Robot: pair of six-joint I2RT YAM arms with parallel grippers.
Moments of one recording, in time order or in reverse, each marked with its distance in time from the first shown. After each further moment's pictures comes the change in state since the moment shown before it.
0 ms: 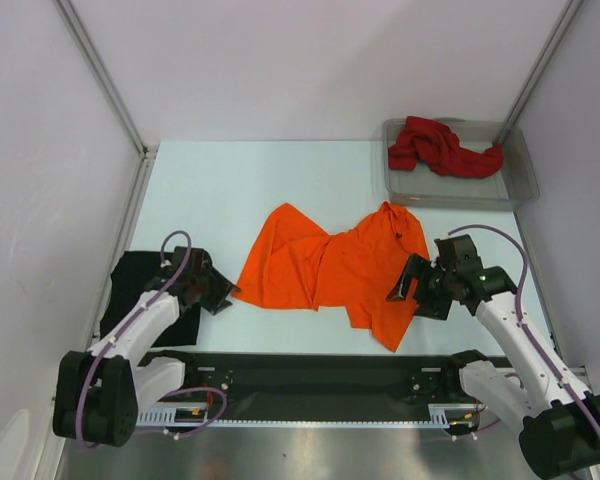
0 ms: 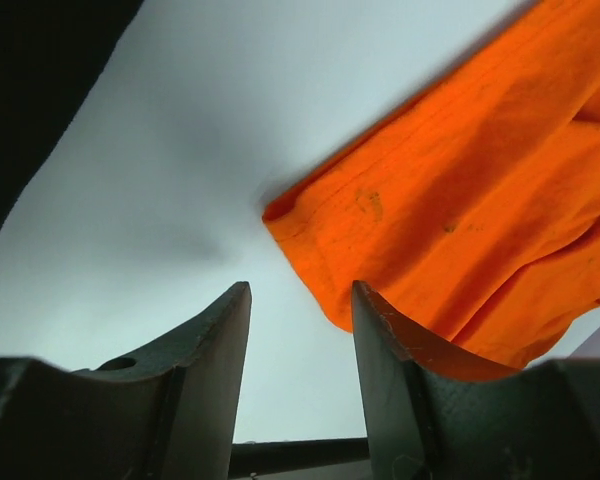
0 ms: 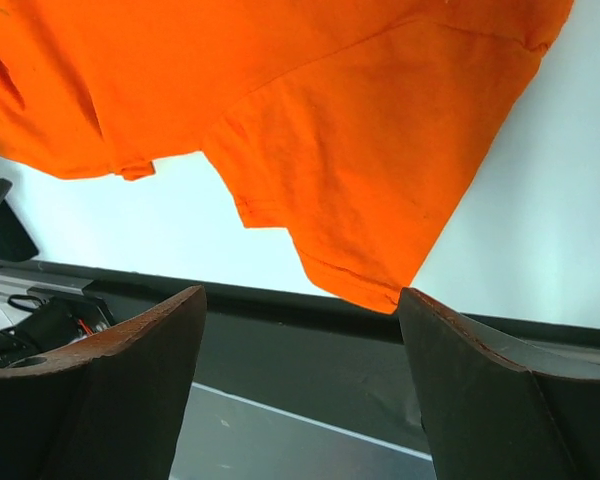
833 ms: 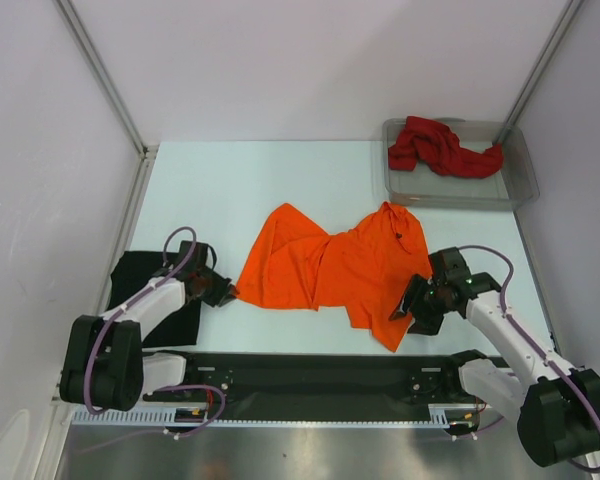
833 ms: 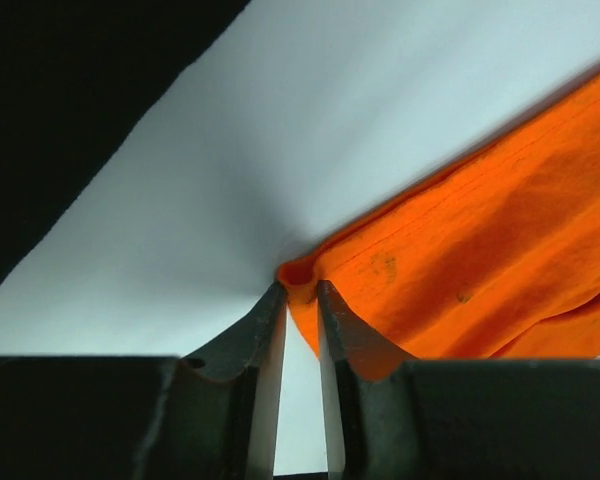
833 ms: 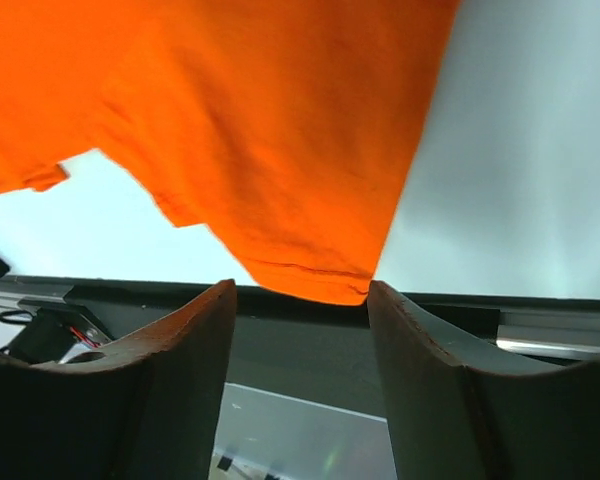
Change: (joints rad) left arm 0.007 0.193 0.026 0.087 -0.029 -0.085; right arm 0.001 0.067 -0.137 0.042 -0.006 0.098
